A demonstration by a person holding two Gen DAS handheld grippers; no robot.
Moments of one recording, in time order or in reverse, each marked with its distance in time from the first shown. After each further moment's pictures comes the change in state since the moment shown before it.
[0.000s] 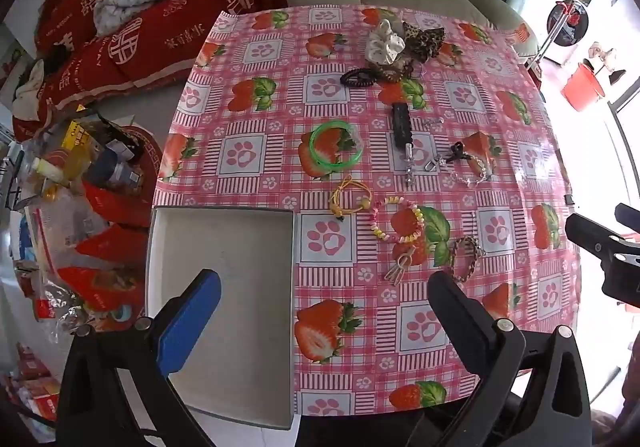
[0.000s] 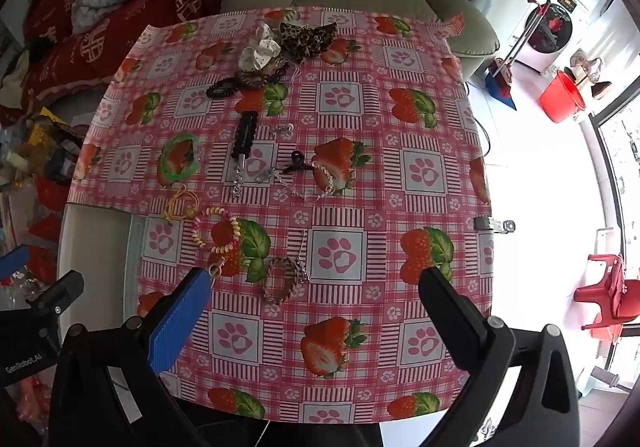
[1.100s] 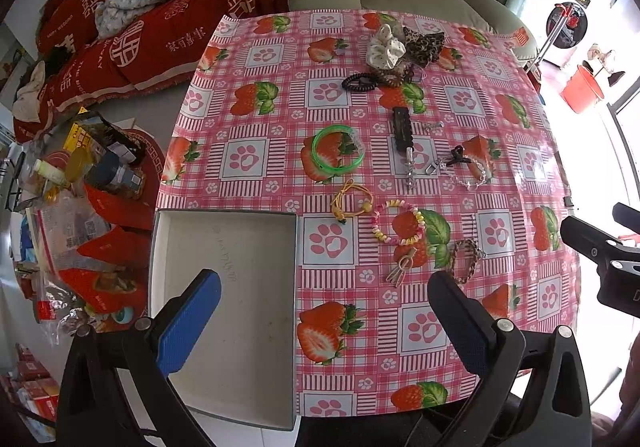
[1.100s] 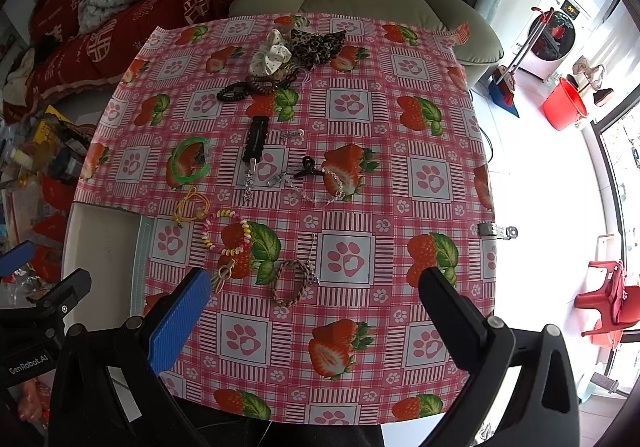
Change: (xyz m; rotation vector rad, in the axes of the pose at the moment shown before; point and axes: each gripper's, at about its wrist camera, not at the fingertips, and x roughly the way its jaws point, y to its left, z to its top) left arm -0.003 0.003 -0.003 0.002 -0.016 -0.004; right arm -0.007 0.011 0.001 -0.015 -0.017 0.008
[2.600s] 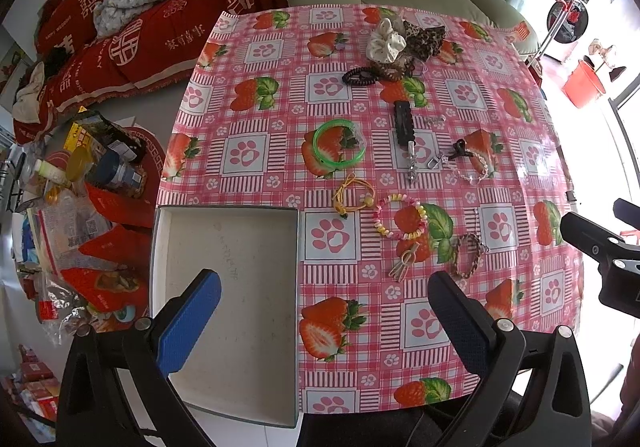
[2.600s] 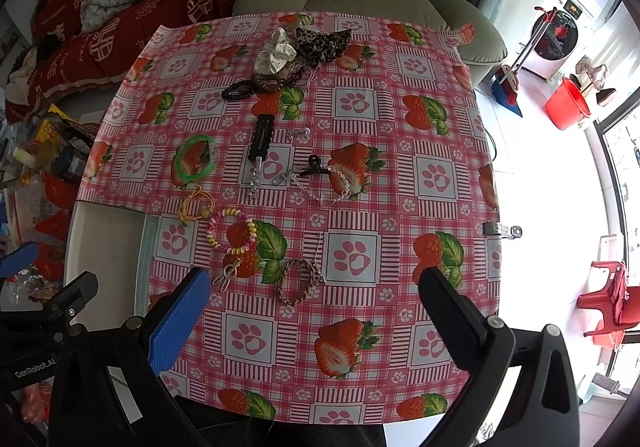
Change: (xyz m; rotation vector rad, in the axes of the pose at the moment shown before) left arm 0.004 0.003 -0.007 0.002 0.012 0.006; right arm 0.001 0.009 -0.001 -0.004 0.001 0.005
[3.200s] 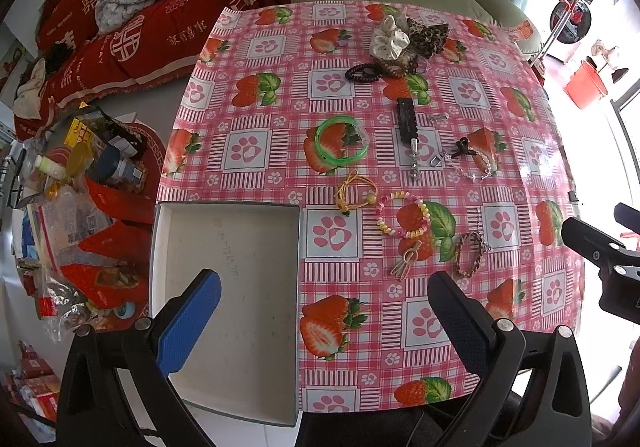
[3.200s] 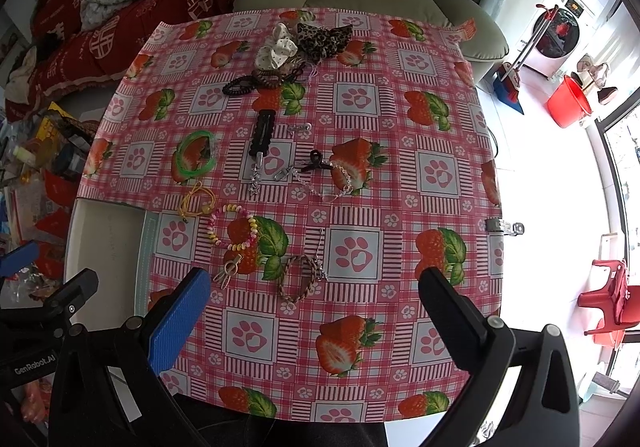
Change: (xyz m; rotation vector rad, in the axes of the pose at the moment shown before) left arm 0.003 0.001 -0.002 -0.007 0.009 0.003; right arm 0.004 -0.002 -0.004 0.000 0.012 0.007
